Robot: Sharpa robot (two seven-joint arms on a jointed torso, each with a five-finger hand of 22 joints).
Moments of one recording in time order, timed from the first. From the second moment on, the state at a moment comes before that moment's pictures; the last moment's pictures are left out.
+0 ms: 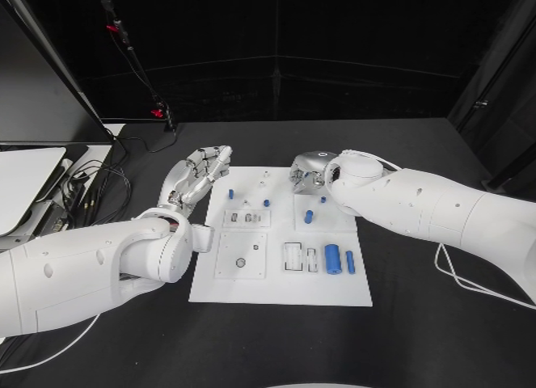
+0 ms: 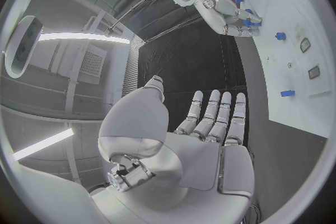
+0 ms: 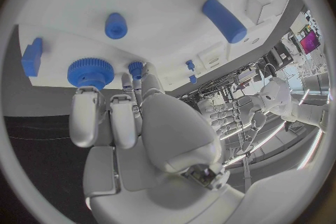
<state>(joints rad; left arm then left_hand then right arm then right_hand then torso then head) 1.28 -0.80 -0.23 1.57 0.01 -0.63 0.68 1.06 0.02 -0.06 0.29 0.19 0.25 0.14 0.71 0.07 0.29 0.26 0.68 0.06 0.16 0.25 0.80 0.06 0.08 0.31 0.28 0.24 0.17 1.28 -0.39 -0.08 0.92 -1.57 -0.13 -0.12 1.61 0.23 -0.28 0.08 0.05 0.77 0.14 0.20 0.06 0.88 0.12 0.28 0.06 1.46 0.03 1.48 1.17 0.09 1.39 0.14 1.44 1.26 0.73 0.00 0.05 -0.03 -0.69</state>
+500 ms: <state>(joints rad) 1.28 -0.80 -0.23 1.57 0.01 -0.63 0.68 1.06 0.03 -0.06 0.29 0.19 0.25 0.14 0.71 0.07 0.29 0.26 0.68 0.06 0.15 0.25 0.80 0.06 0.08 0.30 0.28 0.24 0.17 1.28 -0.39 -0.08 0.93 -1.58 -0.13 -0.14 1.61 0.23 -0.28 0.08 0.05 0.79 0.14 0.19 0.07 0.90 0.12 0.28 0.06 1.47 0.03 1.48 1.17 0.09 1.39 0.14 1.44 1.26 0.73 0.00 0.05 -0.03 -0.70</state>
